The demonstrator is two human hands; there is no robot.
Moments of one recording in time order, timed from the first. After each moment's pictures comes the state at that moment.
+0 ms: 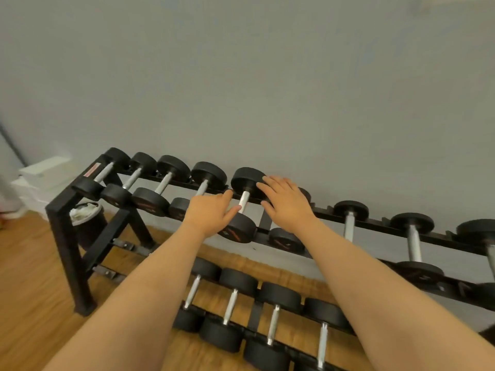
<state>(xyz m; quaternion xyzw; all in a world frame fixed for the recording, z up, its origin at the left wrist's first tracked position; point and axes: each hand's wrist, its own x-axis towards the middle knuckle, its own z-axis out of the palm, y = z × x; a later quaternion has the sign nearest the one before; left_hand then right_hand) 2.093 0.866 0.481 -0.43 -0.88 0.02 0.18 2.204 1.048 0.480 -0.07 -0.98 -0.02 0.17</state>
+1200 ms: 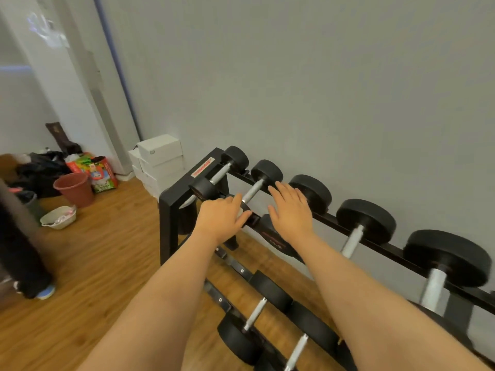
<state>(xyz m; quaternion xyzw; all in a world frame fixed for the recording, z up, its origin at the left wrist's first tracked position) 1.700 0.611 0.452 -0.27 -0.95 0.02 0.15 1.731 0.797 0.428 0.00 -0.98 0.07 0.19</state>
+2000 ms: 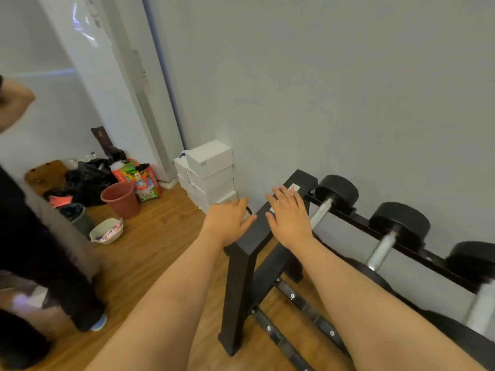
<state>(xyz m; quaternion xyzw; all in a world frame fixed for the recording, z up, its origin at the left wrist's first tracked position) 1.343 0.371 0.428 -0.25 -0.96 0.06 0.12 1.356 0.547 0.390 0.07 -0.98 0.08 0.15</state>
